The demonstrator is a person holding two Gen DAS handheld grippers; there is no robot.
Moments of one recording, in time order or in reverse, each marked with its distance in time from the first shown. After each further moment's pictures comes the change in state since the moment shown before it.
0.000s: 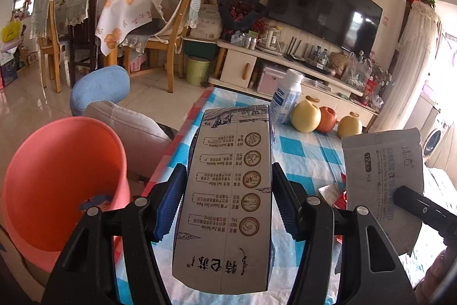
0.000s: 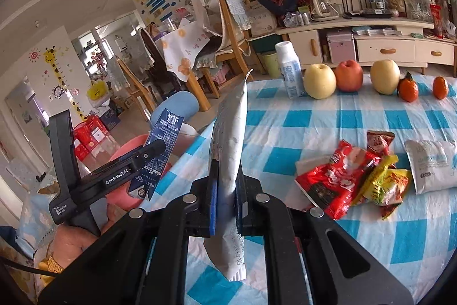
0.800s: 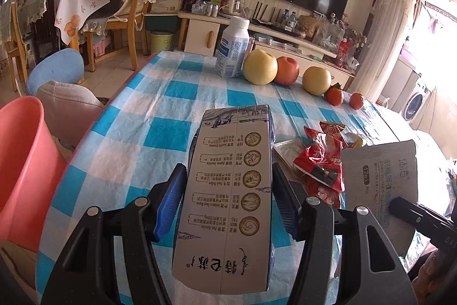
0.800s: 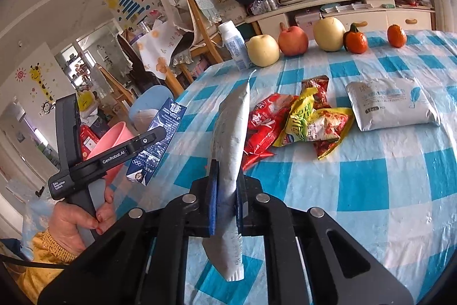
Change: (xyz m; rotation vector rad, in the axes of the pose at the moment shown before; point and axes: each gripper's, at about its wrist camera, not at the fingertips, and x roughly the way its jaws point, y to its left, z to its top) left arm 0.039 -0.077 -0.042 0.120 0.148 -0.126; right arm -0.057 -0.080 -0.066 0.128 0.015 -0.059
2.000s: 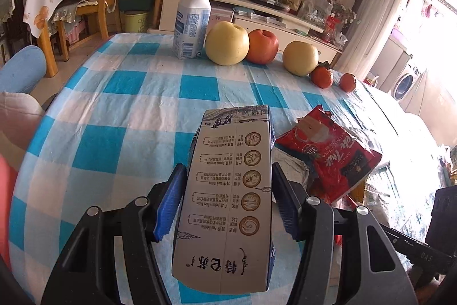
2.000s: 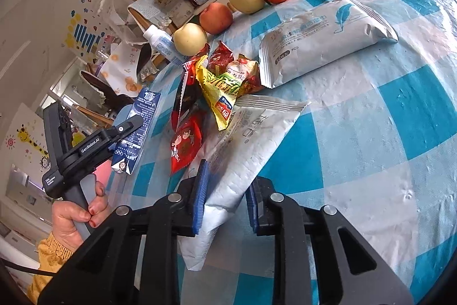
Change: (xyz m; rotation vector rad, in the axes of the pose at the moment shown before) left arm 0.070 -0.046 0.024 0.036 0.142 -0.082; right arm -0.001 -0.101 -0.023 0.335 0.057 -0.022
